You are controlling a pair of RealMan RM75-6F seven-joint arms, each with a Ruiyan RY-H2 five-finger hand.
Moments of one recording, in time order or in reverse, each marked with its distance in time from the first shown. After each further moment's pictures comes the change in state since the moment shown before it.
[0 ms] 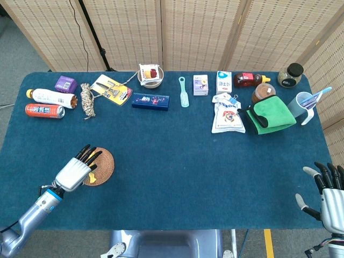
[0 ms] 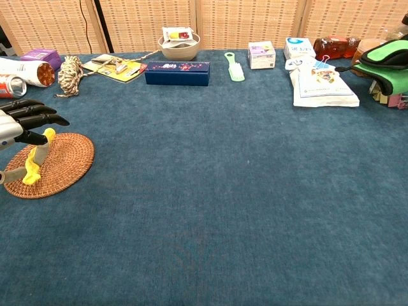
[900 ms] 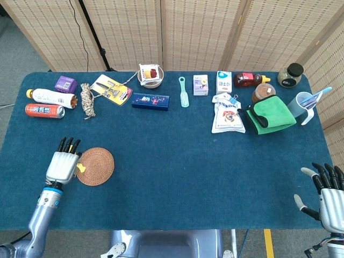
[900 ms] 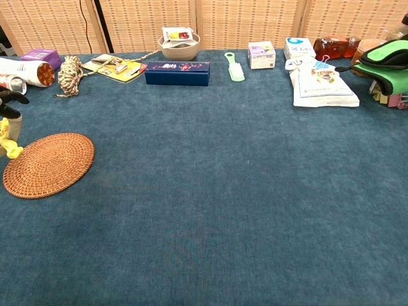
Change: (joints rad) left arm 0.060 0.048 -0.202 -0.470 -0.556 -0.064 0.593; right arm 0.005 -0.004 -0.005 0.023 0.001 -0.018 0.038
